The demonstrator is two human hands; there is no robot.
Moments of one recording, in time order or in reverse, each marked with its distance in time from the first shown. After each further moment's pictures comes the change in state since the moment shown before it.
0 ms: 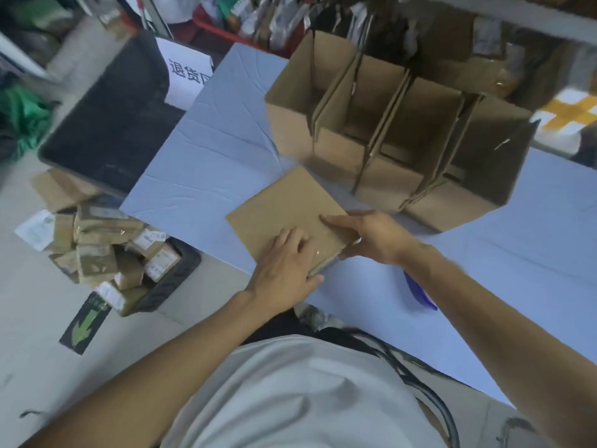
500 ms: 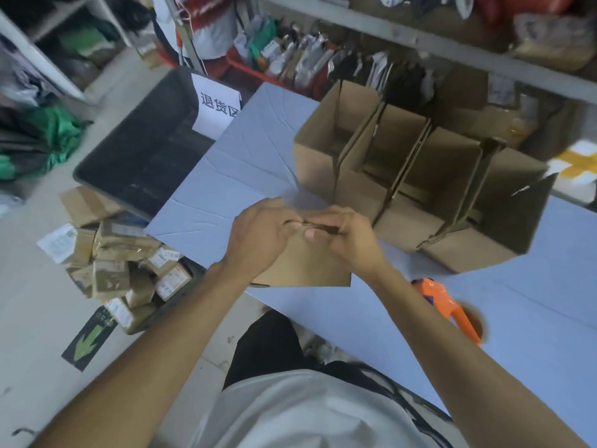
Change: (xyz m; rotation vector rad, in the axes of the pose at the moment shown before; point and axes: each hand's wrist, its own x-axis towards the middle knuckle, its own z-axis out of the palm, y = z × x) left_hand 0.041 -0.071 -0.086 -0.252 0.284 -0.213; right_hand 0.059 -0.089 -0.020 0.509 0.459 -0.045
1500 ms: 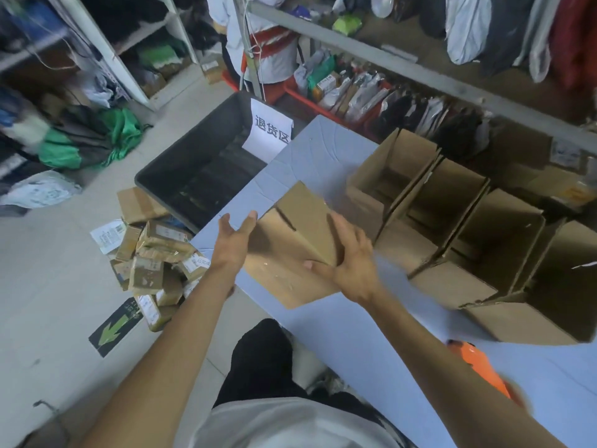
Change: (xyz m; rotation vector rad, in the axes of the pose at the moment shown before) left_hand 0.014 -0.110 -0.042 -0.659 0.261 -0.968; right_hand 0.052 -0.006 0.052 -0.004 -0.077 0.152
